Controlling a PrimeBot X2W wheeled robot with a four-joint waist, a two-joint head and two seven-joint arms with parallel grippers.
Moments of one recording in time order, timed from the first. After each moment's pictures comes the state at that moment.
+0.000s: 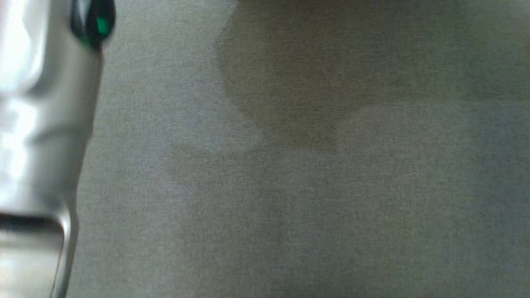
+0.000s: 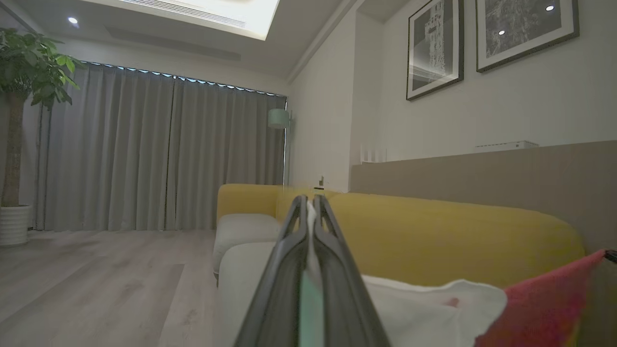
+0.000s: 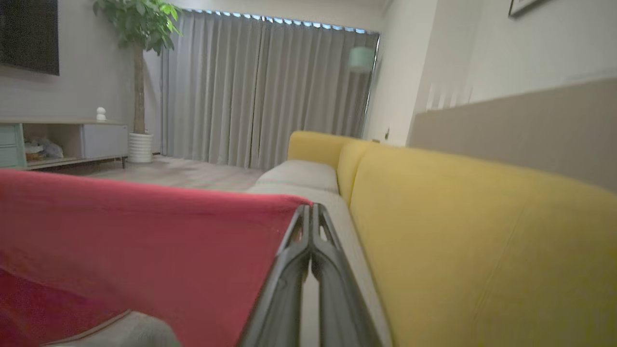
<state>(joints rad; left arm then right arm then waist) -1.21 0.20 -0.36 0.54 -0.53 -0.13 -0.26 -1.13 -0.52 0.25 0.71 0.36 0.12 -0.25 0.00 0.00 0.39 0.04</state>
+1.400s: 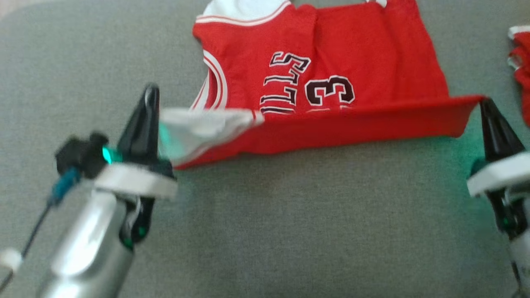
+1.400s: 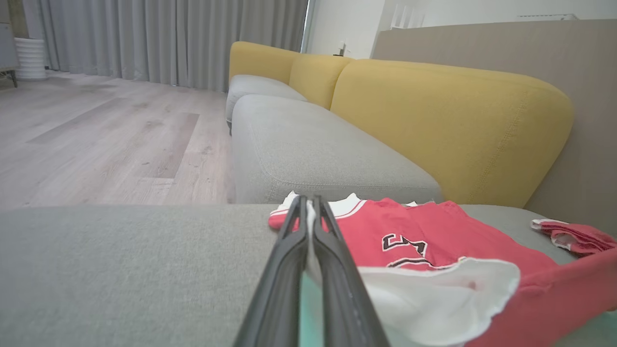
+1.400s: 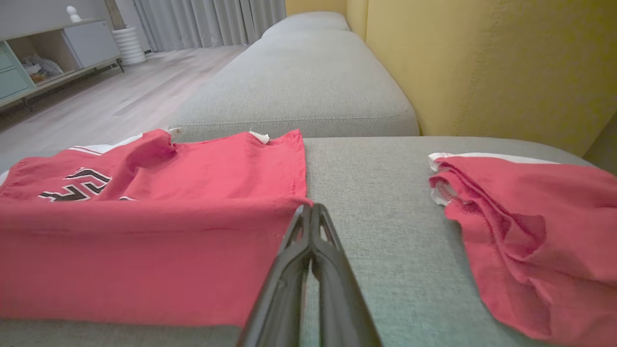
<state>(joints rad) -0.37 0.31 -0.42 0.18 -0.57 -0.01 -0.20 -0.28 -0.38 0.08 0.37 0.40 0.12 -0.14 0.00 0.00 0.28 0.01</state>
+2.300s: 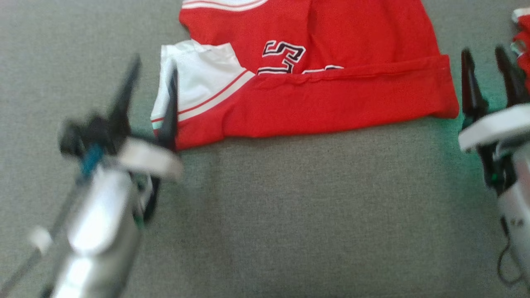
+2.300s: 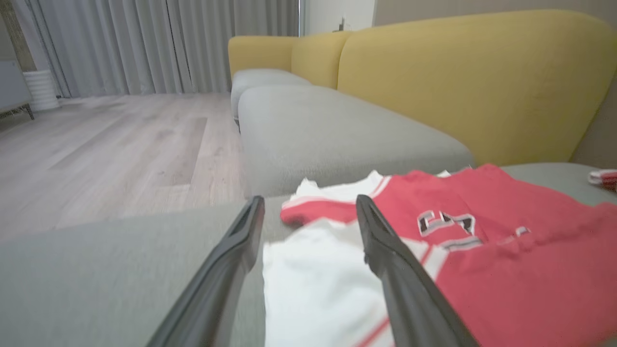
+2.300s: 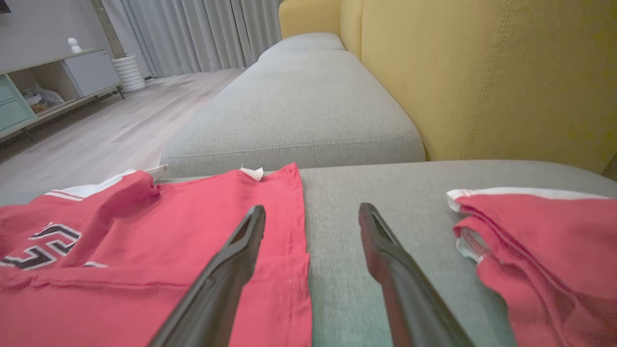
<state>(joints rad) -0.58 0.23 -0.42 0.45 -0.39 0.00 -0.26 -0.60 -0.37 0.24 0.65 0.48 0.12 -0.25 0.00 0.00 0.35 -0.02</state>
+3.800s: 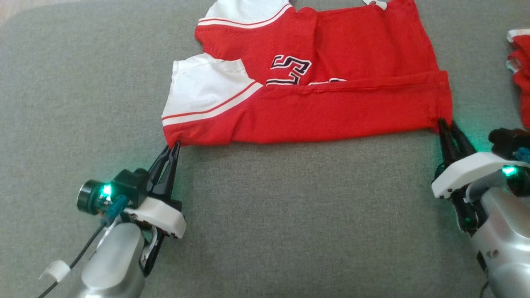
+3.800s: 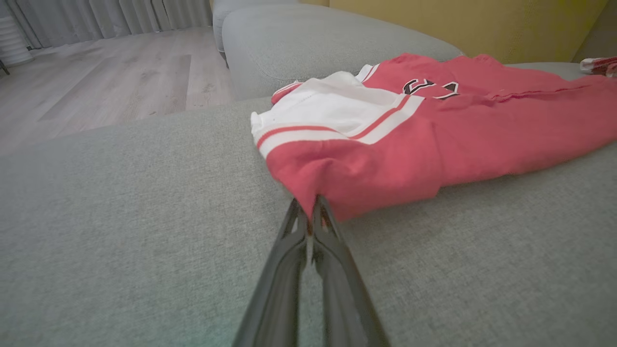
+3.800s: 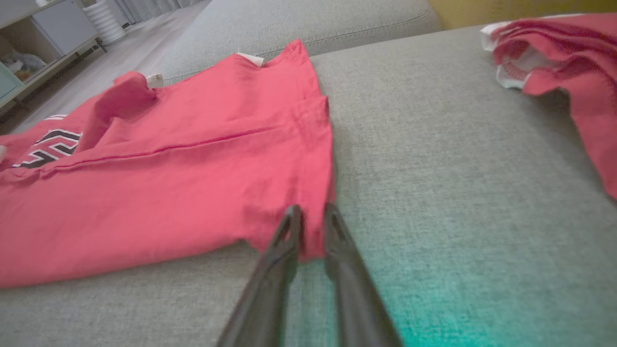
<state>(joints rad) -0.42 0.22 -0.45 0.60 -0.30 -0.05 -0.26 -0.51 -0.32 0.34 0.84 0.61 0.12 -0.22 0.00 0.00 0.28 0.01</state>
